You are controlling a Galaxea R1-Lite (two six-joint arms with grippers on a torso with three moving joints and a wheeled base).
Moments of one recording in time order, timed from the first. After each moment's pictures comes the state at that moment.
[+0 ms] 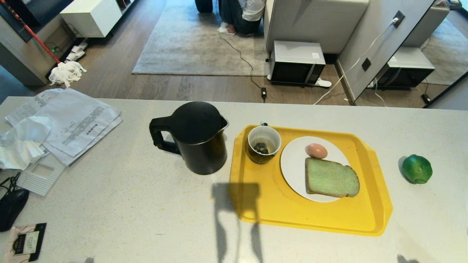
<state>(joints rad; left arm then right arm) 0.00 0.00 0.00 0.00 0.00 0.04 0.01 0.00 -0.01 0.02 -0.01 0.00</state>
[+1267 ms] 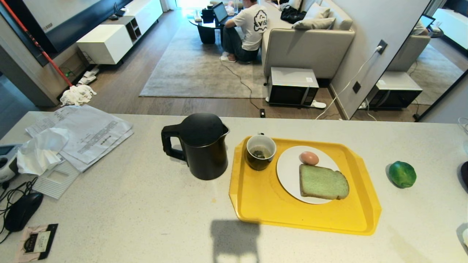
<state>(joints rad) 0.00 0.00 0.00 0.00 0.00 0.04 0.01 0.00 -0.01 0.02 -0.01 0.00</state>
